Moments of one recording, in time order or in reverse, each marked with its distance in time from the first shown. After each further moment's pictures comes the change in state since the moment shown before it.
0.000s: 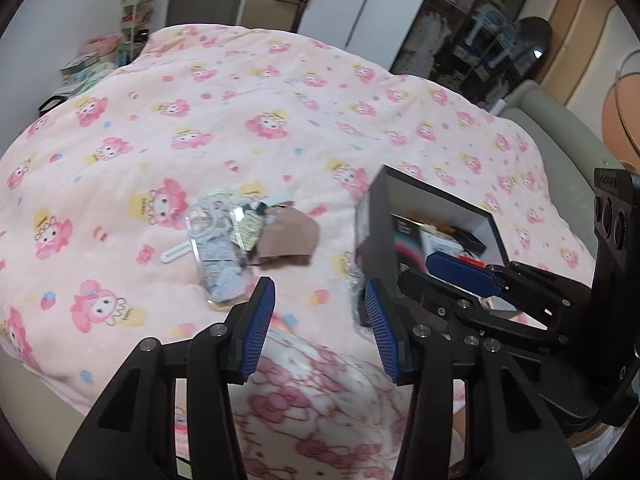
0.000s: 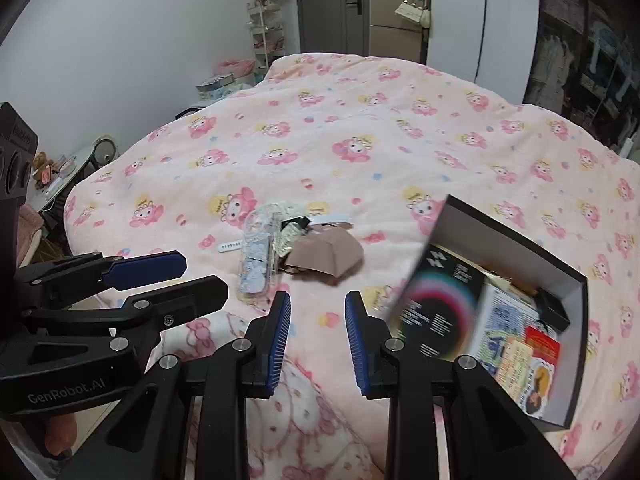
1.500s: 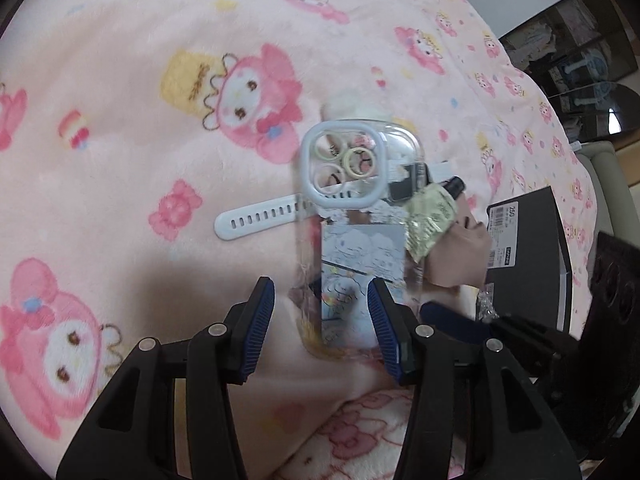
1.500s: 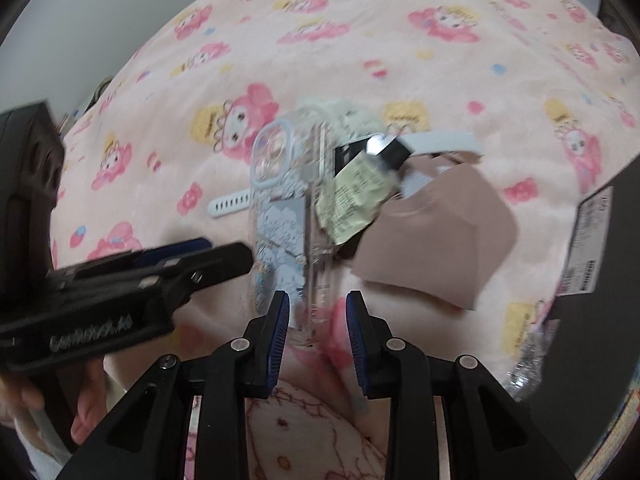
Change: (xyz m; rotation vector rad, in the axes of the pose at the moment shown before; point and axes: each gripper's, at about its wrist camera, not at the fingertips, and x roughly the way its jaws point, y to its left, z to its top) left arm 0.174 0.170 0.001 -0.368 0.283 -0.020; right arm 0.223 0.036 0.017 0.009 0.408 0.188
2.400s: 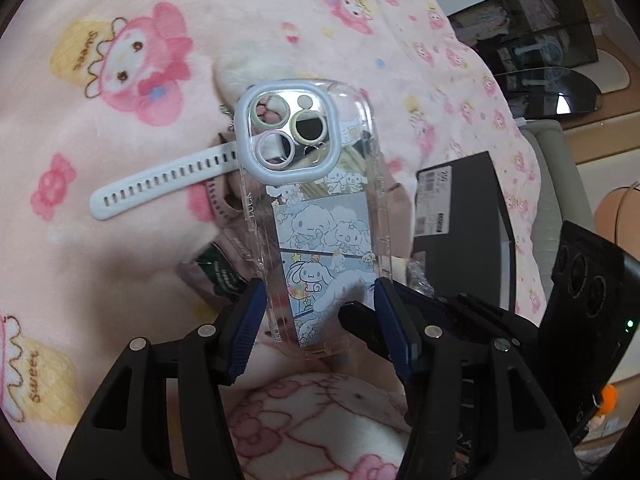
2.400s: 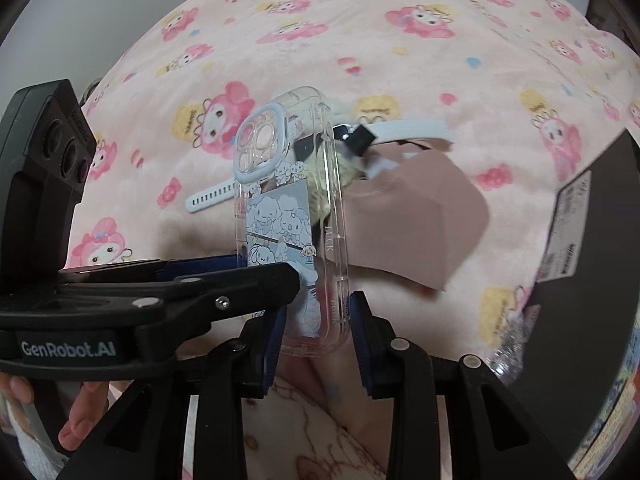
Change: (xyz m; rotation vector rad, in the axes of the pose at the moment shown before) left arm 0.011 -0.034 -0.006 0.053 0.108 -0.248; right arm -0.014 -0.013 -0.011 0.042 -0.052 -0.064
